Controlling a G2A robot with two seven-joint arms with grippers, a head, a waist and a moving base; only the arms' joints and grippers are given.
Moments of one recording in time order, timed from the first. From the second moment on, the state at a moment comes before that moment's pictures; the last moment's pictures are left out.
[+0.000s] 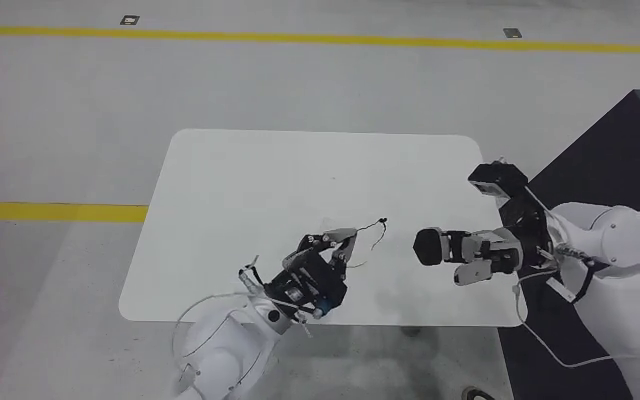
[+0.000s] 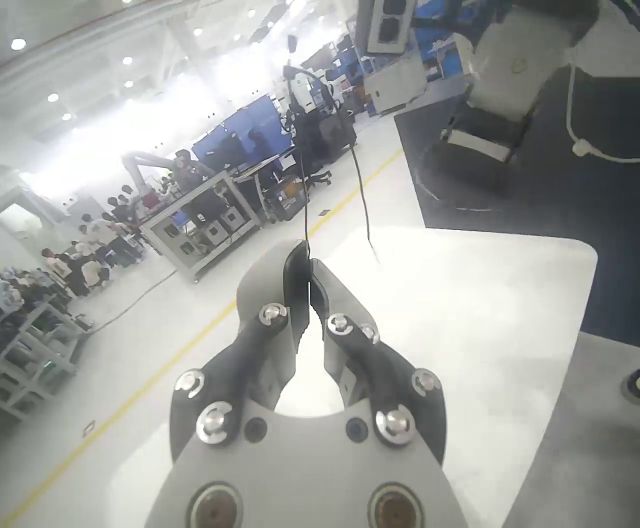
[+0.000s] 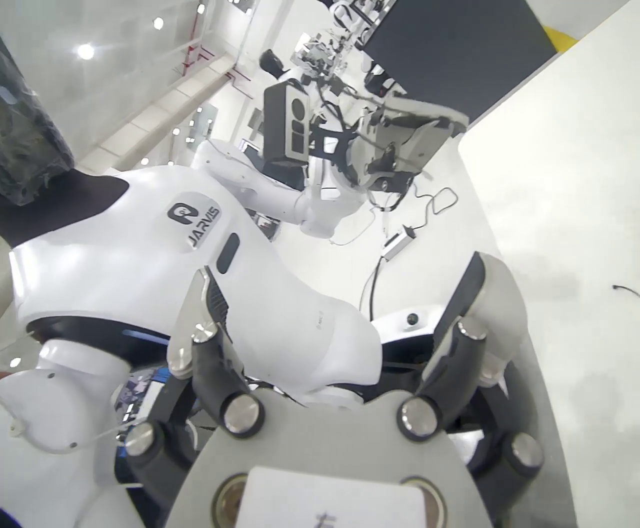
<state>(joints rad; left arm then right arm) 1.40 -1.27 -1.07 -2.17 1.83 -0.34 -0.07 -1.11 -0.78 1.46 -1.81 0.66 -0.40 1.42</state>
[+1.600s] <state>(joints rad) 1.39 -1.26 -0.99 -2.17 1.82 -0.40 -0.04 -1.12 -0.79 1.36 -1.91 0.35 -0.43 1.30</state>
